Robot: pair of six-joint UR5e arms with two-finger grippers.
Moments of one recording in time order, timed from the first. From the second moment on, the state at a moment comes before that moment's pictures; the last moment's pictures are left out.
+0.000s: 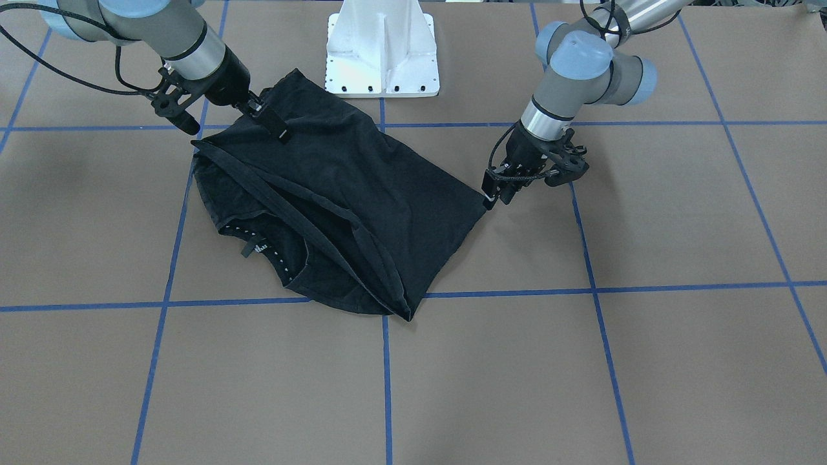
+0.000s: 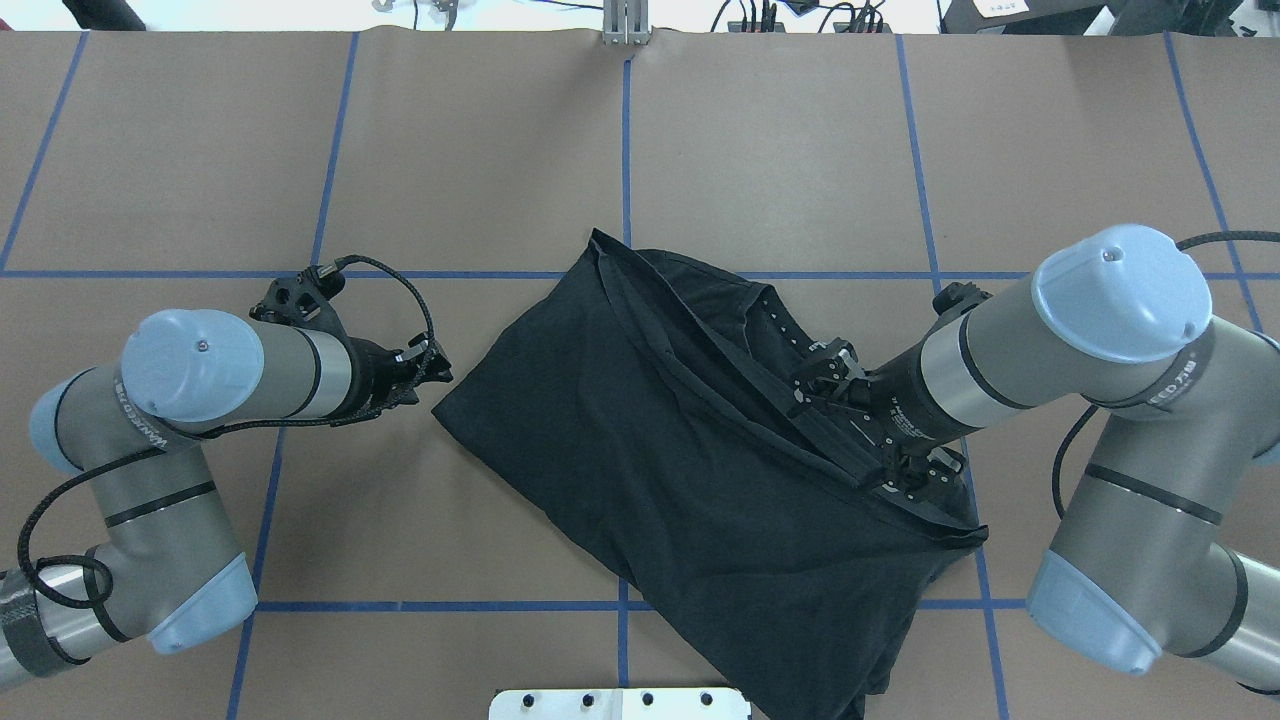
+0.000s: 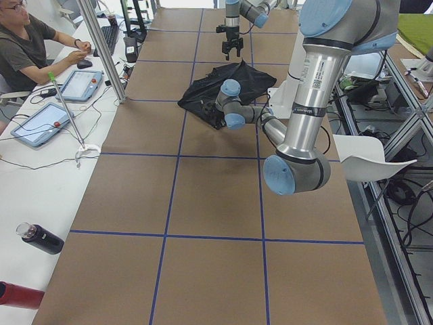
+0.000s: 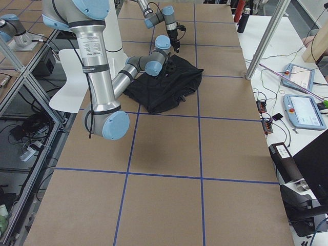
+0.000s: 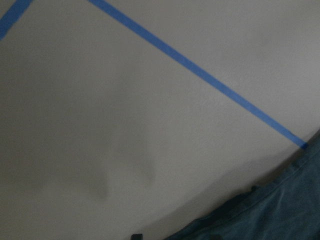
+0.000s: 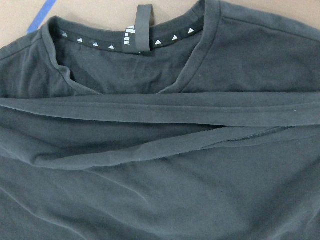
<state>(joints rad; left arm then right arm) -0.52 -1.85 -1.77 -2.16 -1.75 -1.78 0.60 -1.33 2.07 -1.32 2.13 2.02</state>
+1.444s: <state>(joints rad) -0.50 -1.87 -1.72 -2.17 -1.75 -1.78 0.61 -1.32 2.02 -1.33 2.11 2.01</state>
